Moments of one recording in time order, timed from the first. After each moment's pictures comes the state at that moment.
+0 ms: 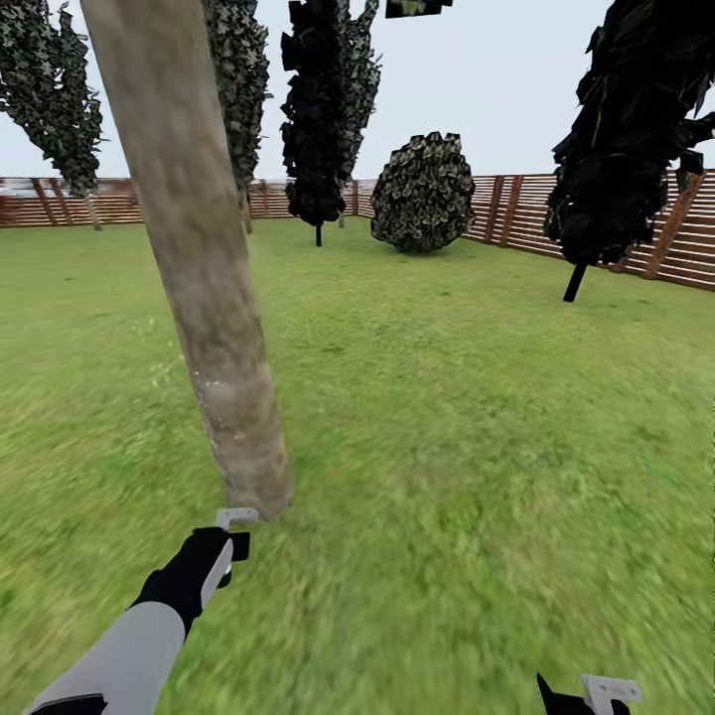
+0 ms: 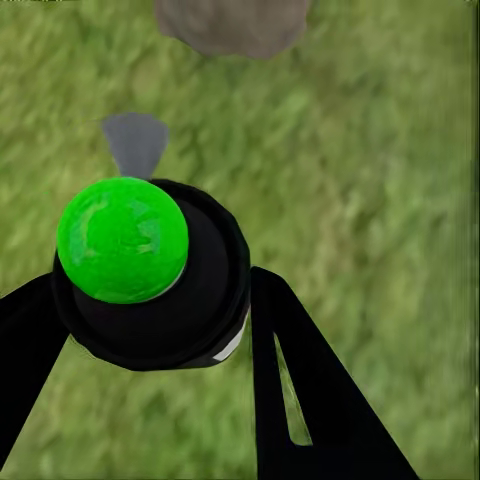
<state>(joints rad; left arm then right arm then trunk) -0.70 -0.02 0.13 -0.55 -0.07 0.51 0.16 -0.36 -0.20 -0.54 -0.13 0.32 -0.50 0.20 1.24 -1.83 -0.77</state>
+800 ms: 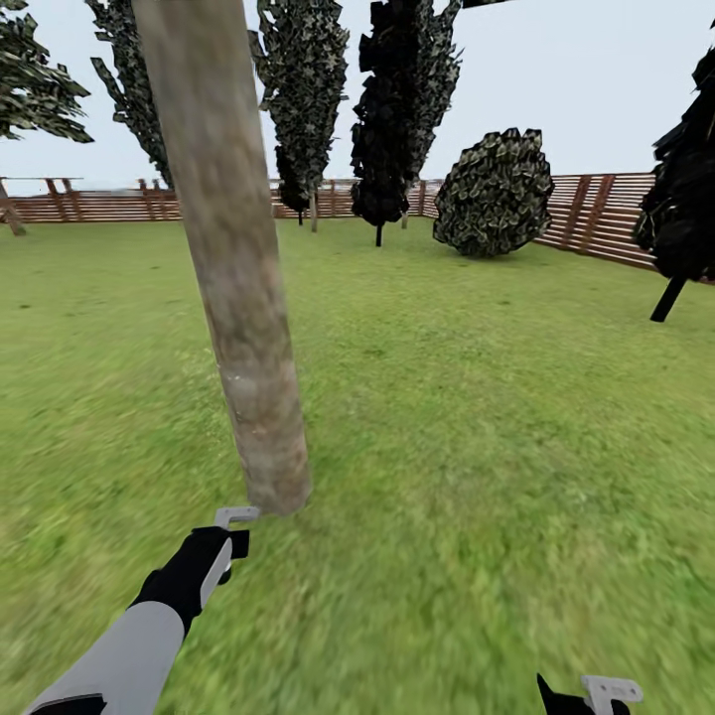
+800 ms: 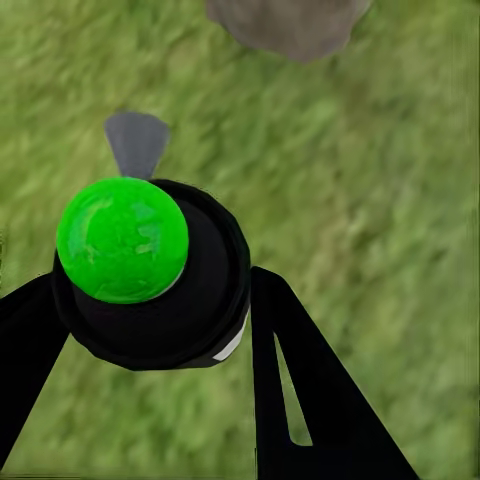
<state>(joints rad) -0.70 -0.02 0.13 -0.56 -0.07 0.50 0.16 -0.36 -0.20 -0.54 -0.13 0.32 -0.50 0.20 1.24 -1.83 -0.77</state>
